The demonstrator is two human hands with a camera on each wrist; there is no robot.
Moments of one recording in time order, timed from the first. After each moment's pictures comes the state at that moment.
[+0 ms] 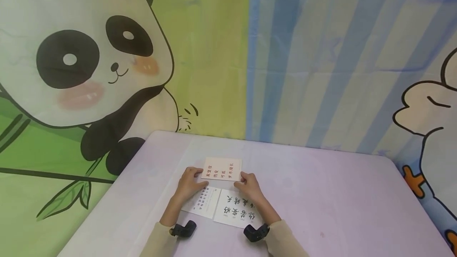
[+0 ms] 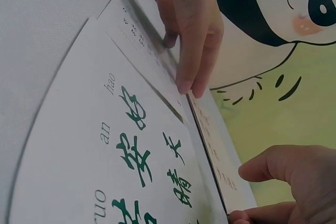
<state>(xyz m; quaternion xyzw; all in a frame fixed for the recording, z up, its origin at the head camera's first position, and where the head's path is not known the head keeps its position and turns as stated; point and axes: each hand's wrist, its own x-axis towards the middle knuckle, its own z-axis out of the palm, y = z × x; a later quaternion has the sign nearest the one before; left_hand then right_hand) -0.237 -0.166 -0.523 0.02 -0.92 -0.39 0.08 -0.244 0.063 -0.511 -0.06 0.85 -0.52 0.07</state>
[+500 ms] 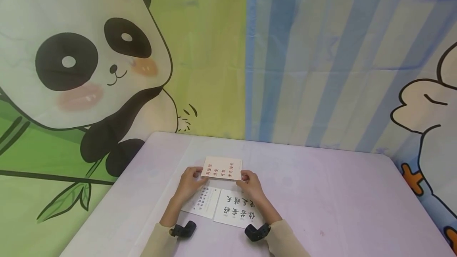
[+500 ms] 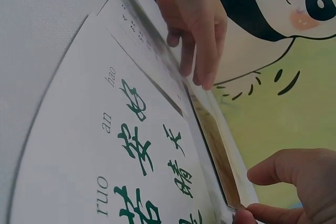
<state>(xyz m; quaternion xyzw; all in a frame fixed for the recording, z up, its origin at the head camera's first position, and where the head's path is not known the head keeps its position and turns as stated) -0.239 -0.164 -0.521 0.03 -0.90 -0.43 0.09 -0.248 0.069 -0.516 -0.01 0.83 -0.56 0.06</state>
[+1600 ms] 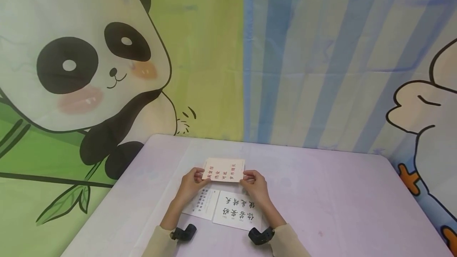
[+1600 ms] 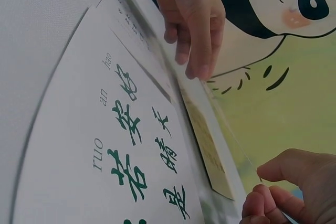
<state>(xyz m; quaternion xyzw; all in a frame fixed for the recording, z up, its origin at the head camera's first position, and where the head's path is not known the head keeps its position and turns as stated) -0.234 -0.157 -0.512 -0.01 -0.86 -0.50 0.08 -0.236 0.083 -0.505 0.00 0.80 -0.61 0.00</state>
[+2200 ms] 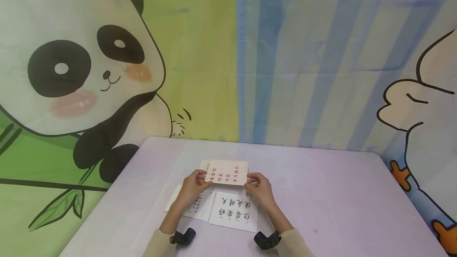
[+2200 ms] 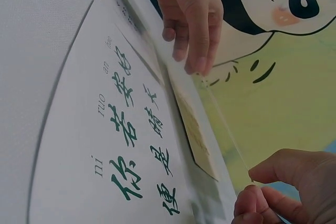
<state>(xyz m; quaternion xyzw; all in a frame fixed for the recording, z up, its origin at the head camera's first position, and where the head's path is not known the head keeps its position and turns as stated) -0.229 -0.140 -0.508 -0.04 -0.86 -0.50 0.06 -0.226 0.107 -0.500 0.02 0.82 -0.58 0.00</state>
